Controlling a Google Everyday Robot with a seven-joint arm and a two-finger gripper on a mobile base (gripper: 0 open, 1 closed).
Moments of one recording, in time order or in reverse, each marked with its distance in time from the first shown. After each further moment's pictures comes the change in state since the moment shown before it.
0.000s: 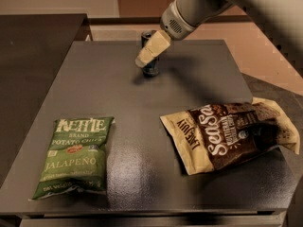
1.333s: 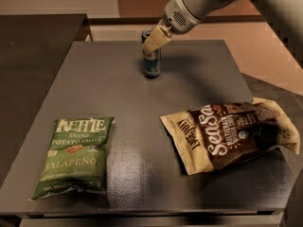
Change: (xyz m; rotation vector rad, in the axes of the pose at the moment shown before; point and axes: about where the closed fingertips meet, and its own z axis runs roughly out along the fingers) arm -0.010 0.008 -0.020 -0.057 -0.030 -0.020
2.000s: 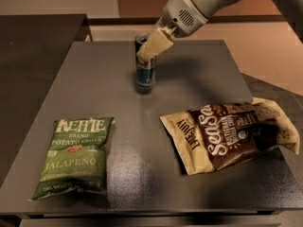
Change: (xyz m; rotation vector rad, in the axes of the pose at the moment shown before) arm -0.006 0.074 -0.029 -0.196 -0.022 -0.094
